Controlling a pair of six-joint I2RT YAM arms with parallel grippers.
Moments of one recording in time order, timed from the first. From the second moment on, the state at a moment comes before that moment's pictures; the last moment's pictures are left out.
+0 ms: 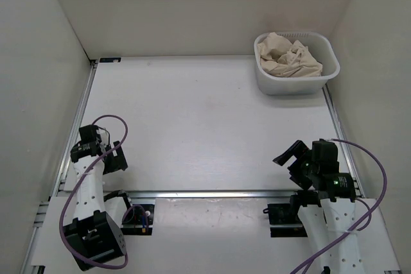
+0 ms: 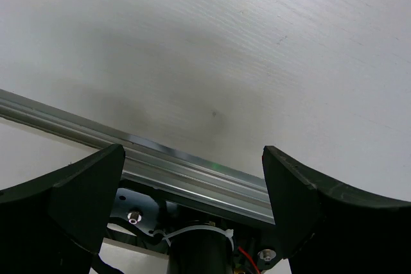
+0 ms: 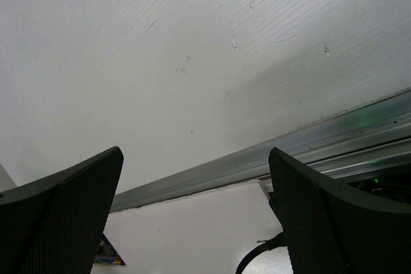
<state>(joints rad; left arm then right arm) 0.35 0.90 0.63 -0.96 -0.06 0.00 0.03 0.43 0.60 -1.13 -0.16 0.77</state>
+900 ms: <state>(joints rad) 0.35 1.39 1.64 -0.91 0.24 0.00 -0.04 2.24 2.41 -0.82 0.14 0.26</state>
